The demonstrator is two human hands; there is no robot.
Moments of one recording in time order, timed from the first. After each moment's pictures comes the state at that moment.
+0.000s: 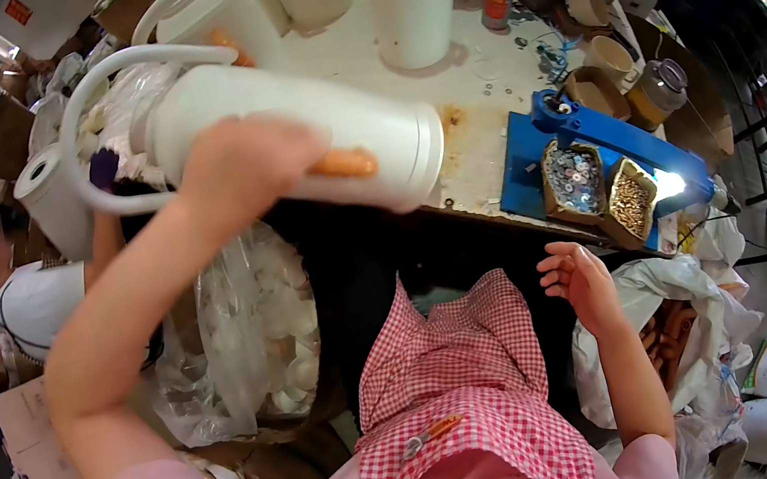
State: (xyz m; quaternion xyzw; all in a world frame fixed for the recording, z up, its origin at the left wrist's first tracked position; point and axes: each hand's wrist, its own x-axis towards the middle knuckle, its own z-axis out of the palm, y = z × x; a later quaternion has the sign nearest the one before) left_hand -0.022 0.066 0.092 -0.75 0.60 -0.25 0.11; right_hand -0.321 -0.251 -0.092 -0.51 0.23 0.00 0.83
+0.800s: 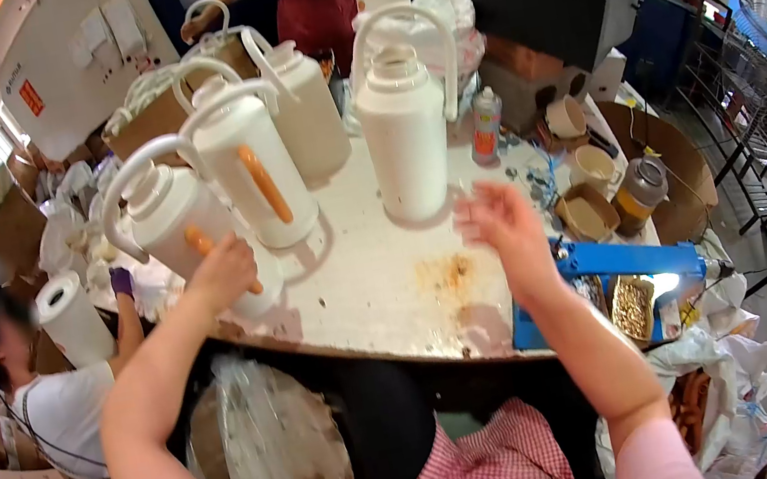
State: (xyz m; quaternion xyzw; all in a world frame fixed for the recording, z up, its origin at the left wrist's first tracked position) left_hand 0.186 0.128 0.022 -0.64 0.56 -0.24 0.48; right_hand -0.070 -0.230 0.020 -0.59 0.08 -0.26 0.76
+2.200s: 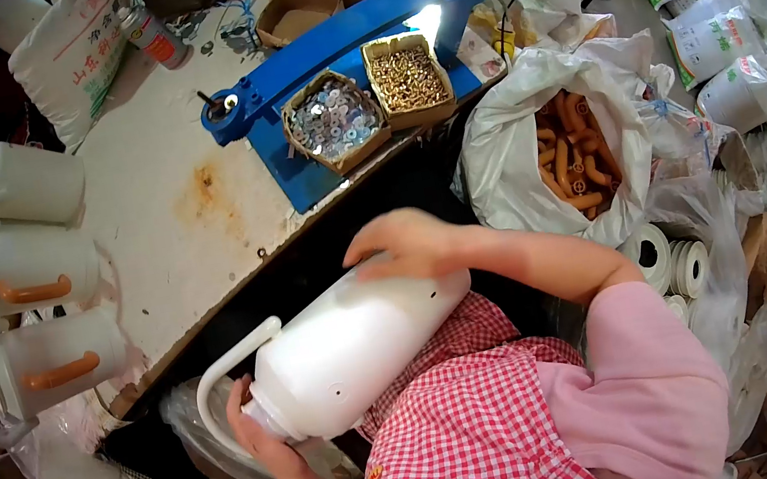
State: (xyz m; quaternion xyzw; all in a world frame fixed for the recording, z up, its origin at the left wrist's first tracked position) left_hand -0.168 0.103 -0.082 -0.80 0.23 0.12 -0.54; right_hand -0.310 -0.230 -0.124 -0.85 0.11 -0.06 0.51
